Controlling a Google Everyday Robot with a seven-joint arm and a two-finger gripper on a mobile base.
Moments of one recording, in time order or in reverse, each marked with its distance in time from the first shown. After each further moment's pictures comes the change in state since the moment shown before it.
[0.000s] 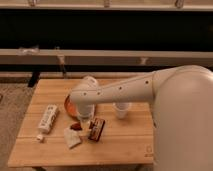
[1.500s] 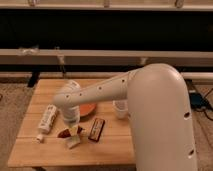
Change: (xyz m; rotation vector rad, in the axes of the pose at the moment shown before) arm -0.046 0.006 0.032 -0.078 -0.001 -0.178
